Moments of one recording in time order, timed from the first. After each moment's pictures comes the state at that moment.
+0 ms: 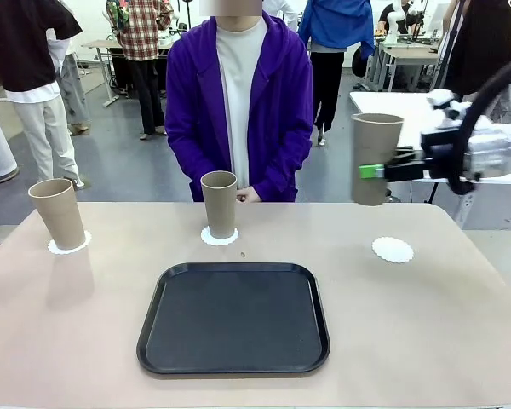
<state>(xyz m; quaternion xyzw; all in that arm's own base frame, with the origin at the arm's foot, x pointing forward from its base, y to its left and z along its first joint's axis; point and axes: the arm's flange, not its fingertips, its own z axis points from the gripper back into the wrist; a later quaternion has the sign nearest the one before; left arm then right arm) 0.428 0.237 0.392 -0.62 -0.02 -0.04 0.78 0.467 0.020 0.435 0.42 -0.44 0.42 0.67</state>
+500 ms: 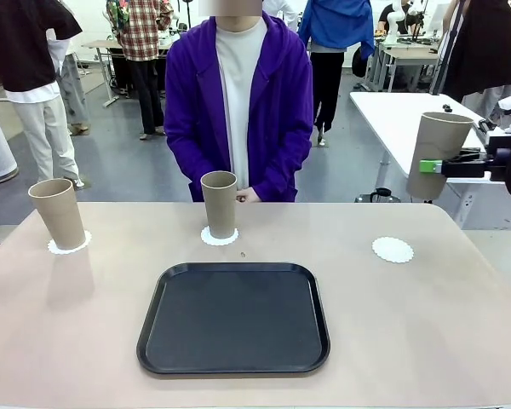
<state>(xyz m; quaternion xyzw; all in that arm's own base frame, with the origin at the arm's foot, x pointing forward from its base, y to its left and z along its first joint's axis) 0.428 0.237 0.392 -0.62 -0.02 -0.04 0.78 0.479 -0.096 0.420 0.39 -0.50 0.35 0.69</state>
